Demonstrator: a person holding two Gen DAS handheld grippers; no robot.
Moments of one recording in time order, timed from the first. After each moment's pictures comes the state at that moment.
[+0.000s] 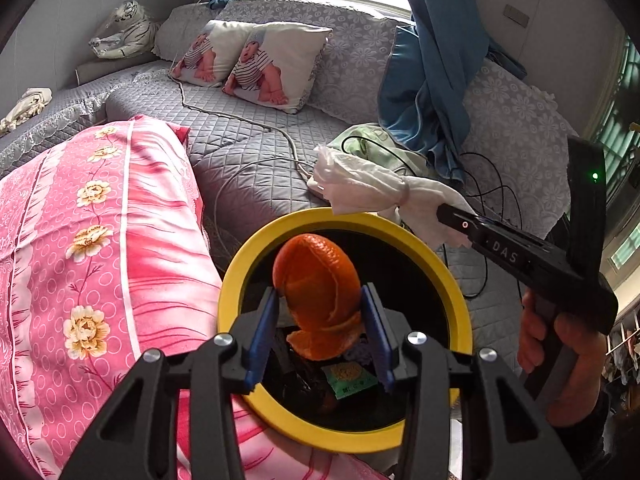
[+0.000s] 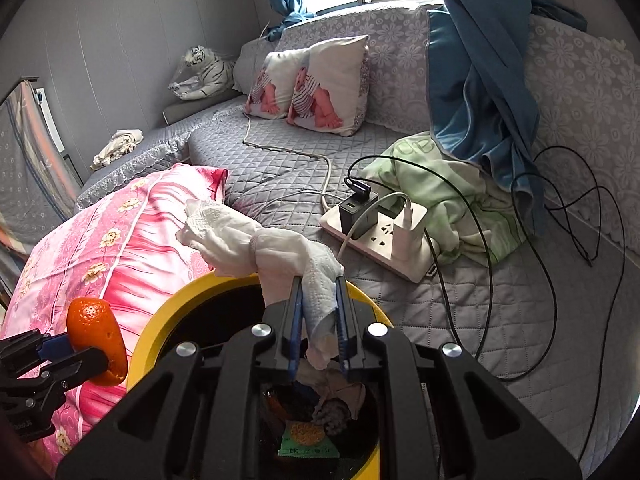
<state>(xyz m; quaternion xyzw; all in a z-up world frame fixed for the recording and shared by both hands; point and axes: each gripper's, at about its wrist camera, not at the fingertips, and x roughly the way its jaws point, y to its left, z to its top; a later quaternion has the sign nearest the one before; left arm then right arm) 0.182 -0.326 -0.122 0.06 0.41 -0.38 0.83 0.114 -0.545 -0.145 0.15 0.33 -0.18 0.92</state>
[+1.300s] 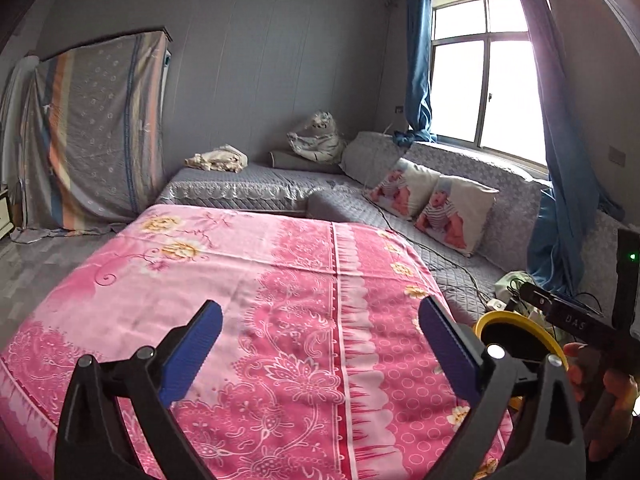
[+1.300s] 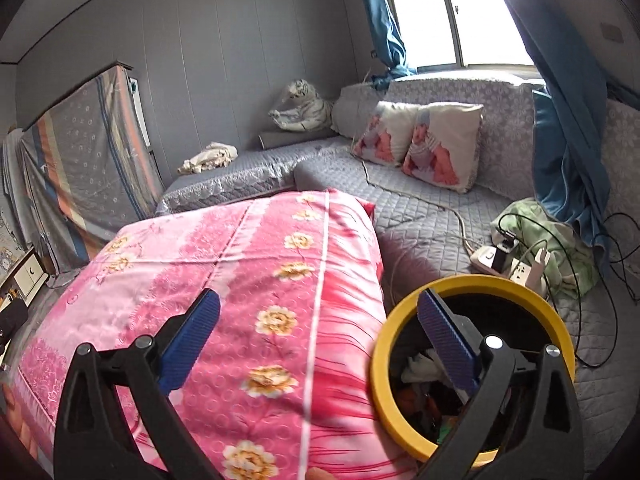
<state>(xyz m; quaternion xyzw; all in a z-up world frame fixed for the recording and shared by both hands) 0.074 0.010 -0.037 -0.04 0.20 -0.09 0.98 0.099 -0.293 -0.077 0.09 0.22 -0.05 0.97</state>
